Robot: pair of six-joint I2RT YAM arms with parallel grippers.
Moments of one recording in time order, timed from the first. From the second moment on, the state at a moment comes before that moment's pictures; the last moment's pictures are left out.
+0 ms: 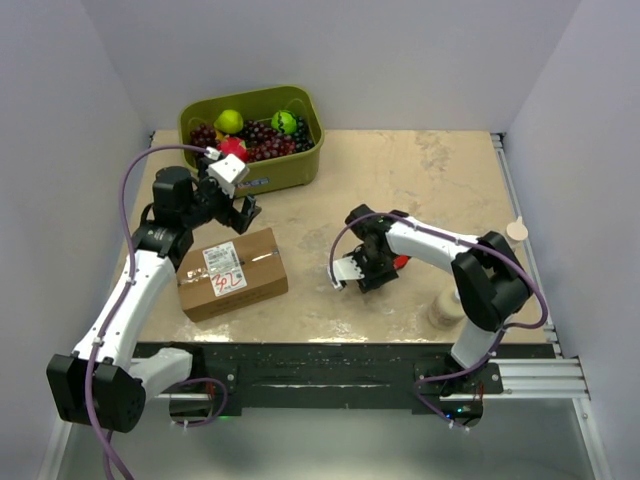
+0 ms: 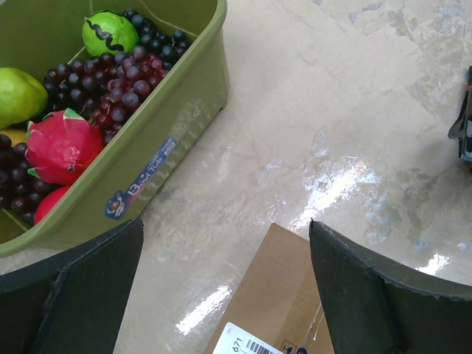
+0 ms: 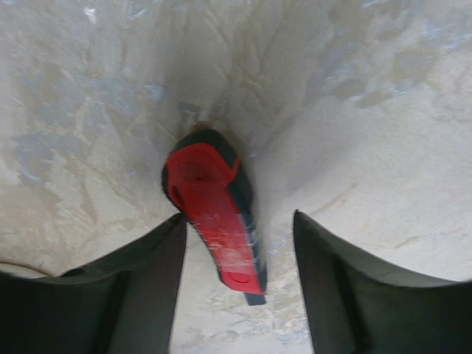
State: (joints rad) left arm -0.16 1.10 0.98 -0.27 0.44 0.32; right arm 0.64 1.75 1.13 -0.84 -0.06 -1.38
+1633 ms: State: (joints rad) left arm -0.16 1.20 1.00 -0.29 0.46 0.30; right arm 0.69 1.56 1.24 -0.60 -0.05 -0.04
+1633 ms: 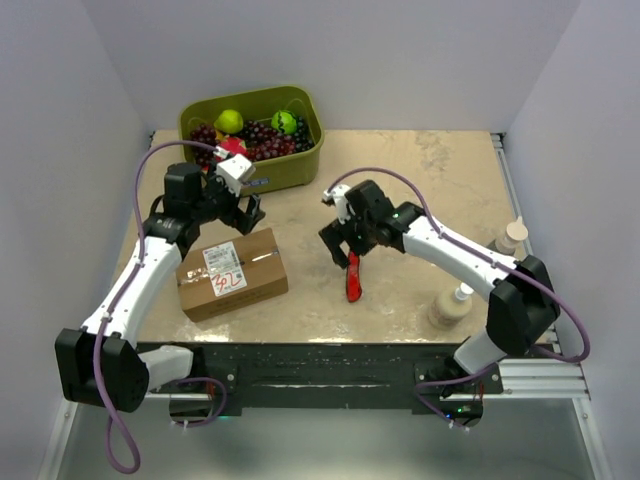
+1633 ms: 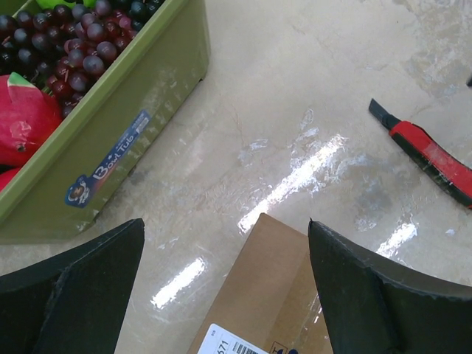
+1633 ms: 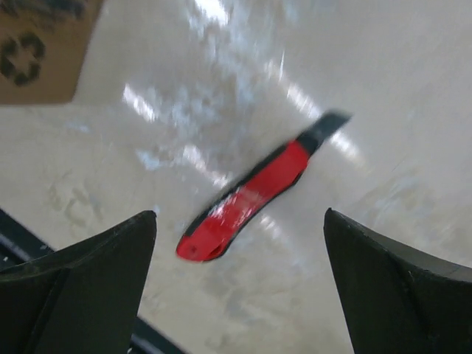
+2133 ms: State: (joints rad) left arm -0.16 1.19 0.95 -0.27 0.47 0.30; right arm 0.79 1.55 0.92 -0.61 -0.06 0.36
